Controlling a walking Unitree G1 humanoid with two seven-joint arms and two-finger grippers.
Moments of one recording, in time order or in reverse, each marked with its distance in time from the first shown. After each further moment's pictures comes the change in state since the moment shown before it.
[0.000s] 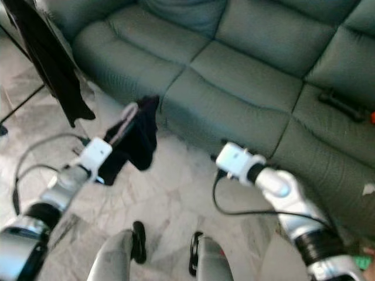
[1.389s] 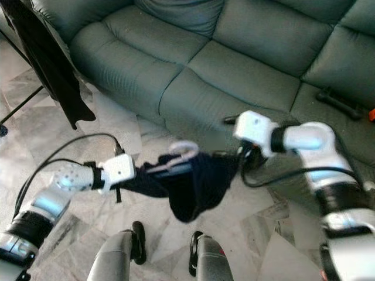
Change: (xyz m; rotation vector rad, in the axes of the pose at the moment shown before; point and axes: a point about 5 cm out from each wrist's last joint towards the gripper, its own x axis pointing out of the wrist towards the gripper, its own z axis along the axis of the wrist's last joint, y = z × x) left arm -0.041 -0.049 0.050 0.287 -0.394 -0.787; right arm 0.000 -0.054 0.025 -0.008 -0.094 0.499
